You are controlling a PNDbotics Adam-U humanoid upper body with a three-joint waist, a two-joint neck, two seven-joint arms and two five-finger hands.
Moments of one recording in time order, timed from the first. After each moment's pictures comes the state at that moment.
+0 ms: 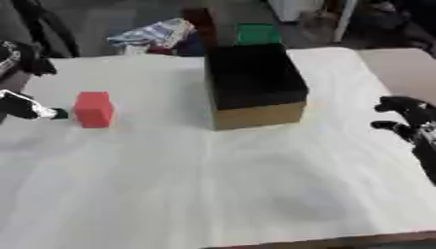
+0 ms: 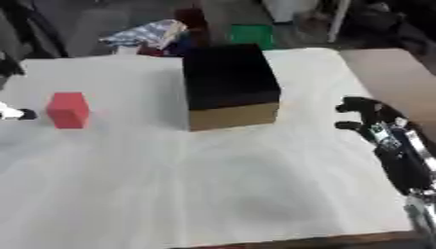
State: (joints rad) left arm -0.54 0.78 -0.06 -1.31 -0.54 -0.17 -0.18; right arm -0.14 -0.35 -0.02 -1.79 -0.20 -0.14 0.28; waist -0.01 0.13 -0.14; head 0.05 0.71
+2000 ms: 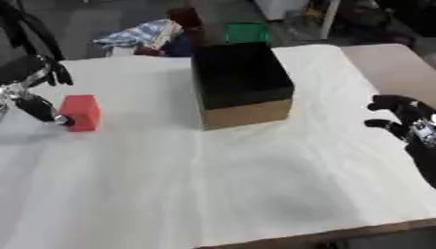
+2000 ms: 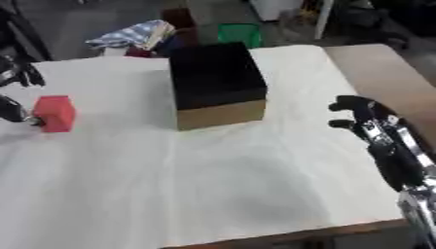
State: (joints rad) left arm -0.79 0.64 -0.12 -0.90 -0.89 -0.23 -0.19; right arm -0.14 -0.35 -0.02 -1.79 -0.20 -0.14 0.28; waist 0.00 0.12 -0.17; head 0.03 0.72
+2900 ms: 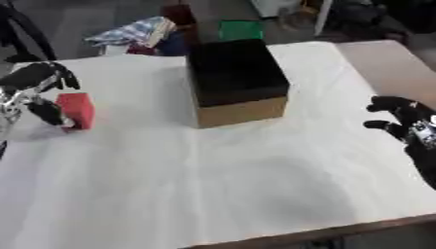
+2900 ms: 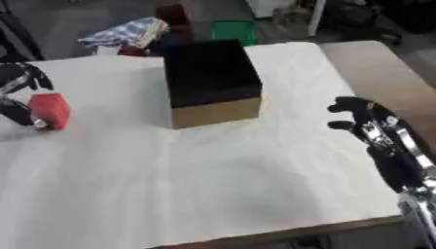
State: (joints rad) left arm -0.84 0.60 -0.10 -0.78 -0.97 -0.24 -0.19; right arm -0.14 -0.35 -0.02 -1.79 -0.20 -0.14 0.29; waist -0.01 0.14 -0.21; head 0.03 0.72
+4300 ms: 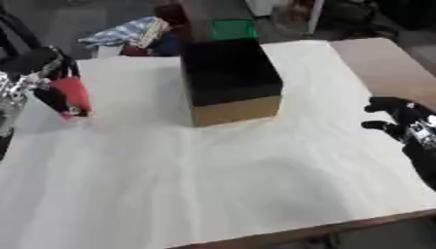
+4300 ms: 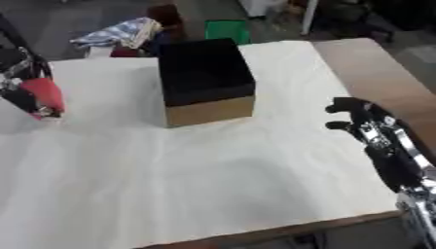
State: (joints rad) left arm -0.91 0.58 -0.09 -0.91 -0.89 -0.18 -0.17; right arm -0.14 -0.35 -0.01 -1.79 -0.20 -0.14 0.29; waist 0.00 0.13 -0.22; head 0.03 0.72
